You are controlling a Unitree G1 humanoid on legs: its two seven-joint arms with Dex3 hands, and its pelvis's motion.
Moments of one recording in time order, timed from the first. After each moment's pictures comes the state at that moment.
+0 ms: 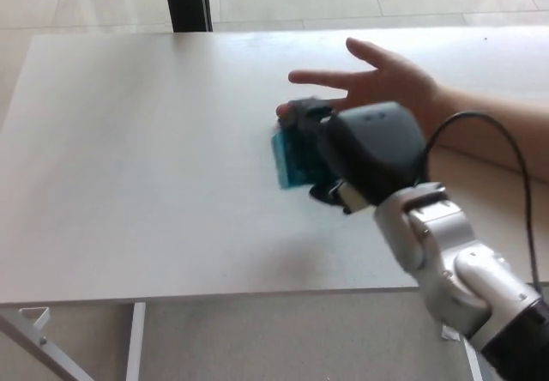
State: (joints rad) left_arm 0.12 0.77 0.27 1.32 -0.02 -0.13 -0.15; right_arm -0.54 -0.29 0.57 0.27 -0.86 0.15 -0.29
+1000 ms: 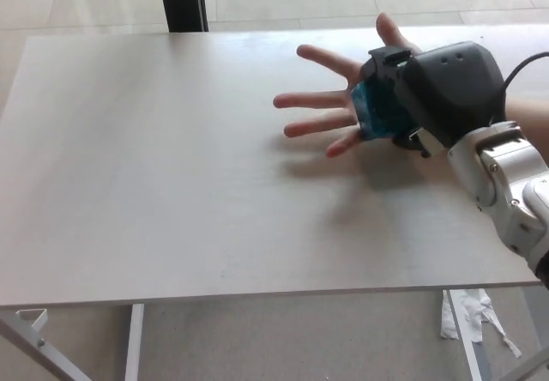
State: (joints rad) left_arm 0.12 0.77 0.26 1.33 -0.01 -0.13 -0.15; right_arm -0.77 -0.41 0.56 0.72 -0.90 -0.06 -0.40
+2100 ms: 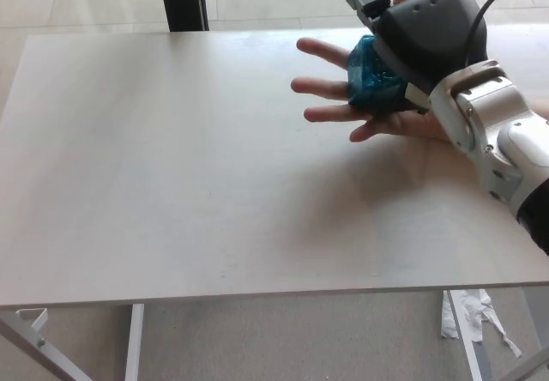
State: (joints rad) left_arm 0.11 0.76 0.25 1.33 -0.01 -0.13 -0.15; right_arm -0.94 -0.38 0.63 0.76 -0.96 0.04 -0.24
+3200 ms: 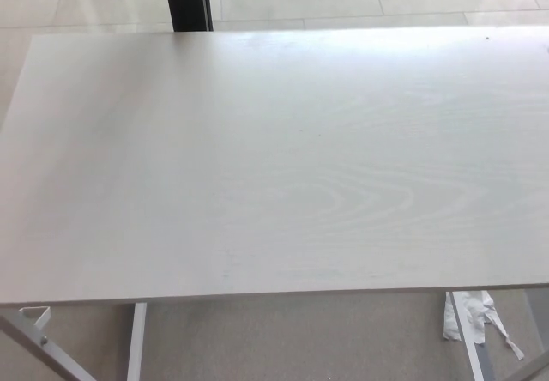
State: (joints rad) left_arm 0.11 0.76 0.25 1.33 -0.01 -0.13 -0.15; right_arm -0.26 -0.63 -0.11 0.10 -0.75 0.01 0.05
